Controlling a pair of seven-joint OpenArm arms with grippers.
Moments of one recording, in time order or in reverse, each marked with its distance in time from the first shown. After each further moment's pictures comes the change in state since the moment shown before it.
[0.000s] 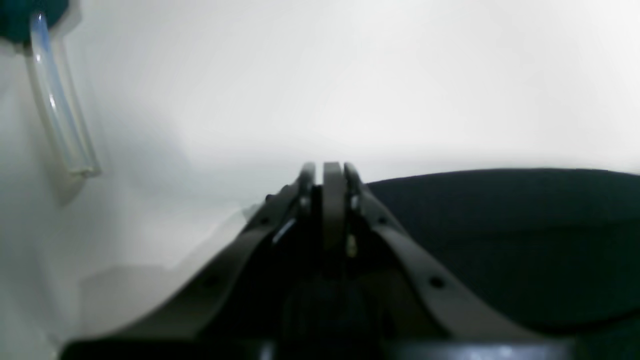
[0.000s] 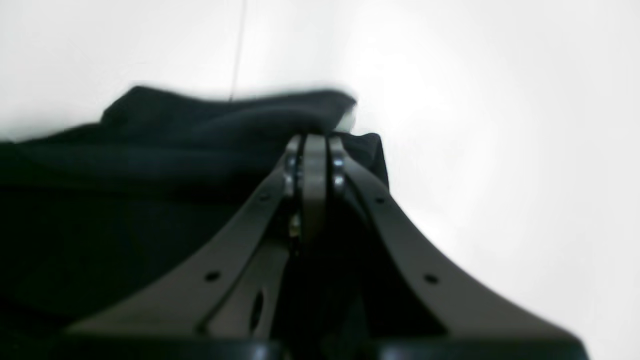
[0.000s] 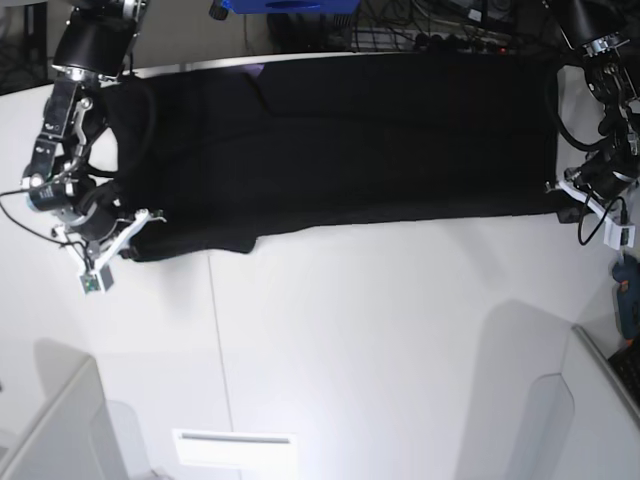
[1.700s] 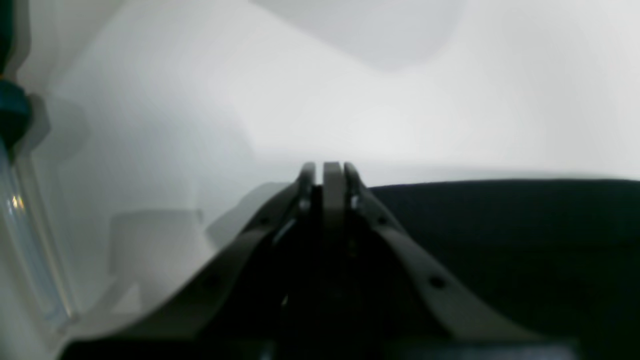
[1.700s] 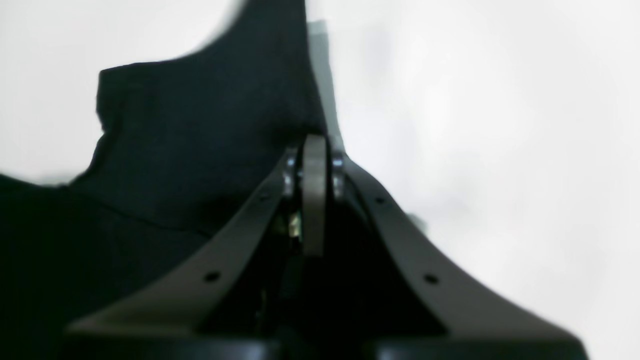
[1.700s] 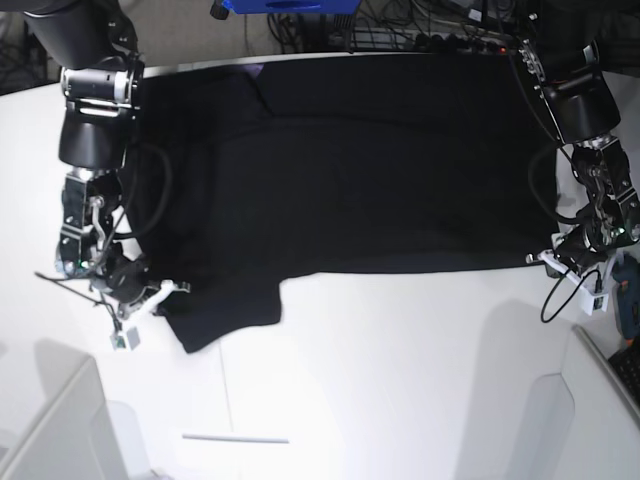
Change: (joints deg) left arm -25.2 1.0 10.8 -27.1 19.3 0.2 -6.2; right arm 20.9 0.5 -9.6 -37.0 -0.6 -0.2 18.9
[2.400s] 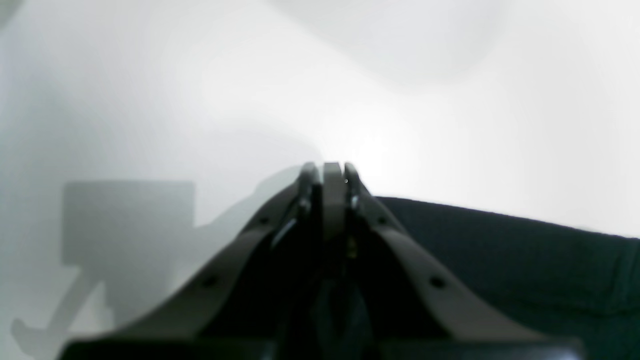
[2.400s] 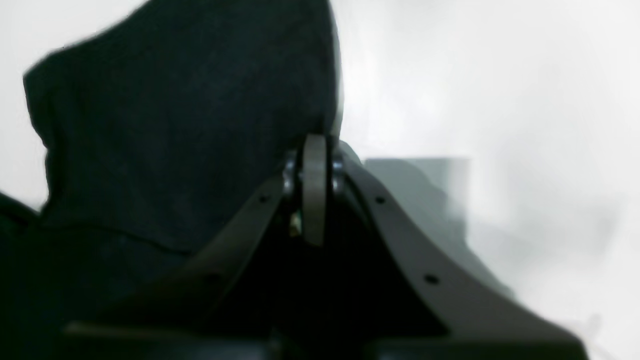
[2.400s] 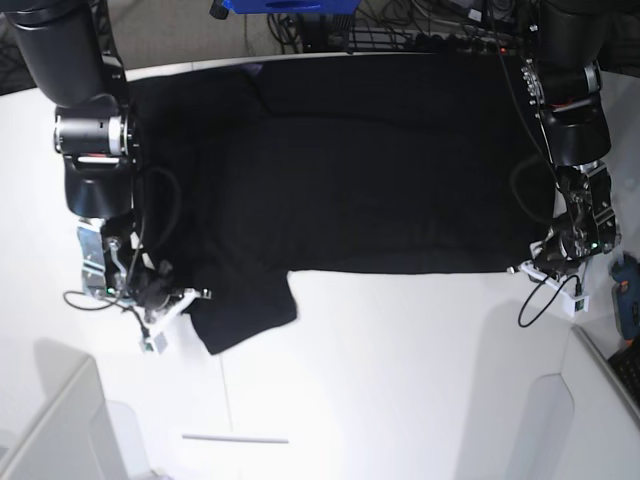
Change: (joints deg) left arm -6.3 -0.2 8.9 -18.5 -0.6 6.5 -12.9; right arm 12.3 -0.2 -9.4 -28.2 0.5 0.6 9.0
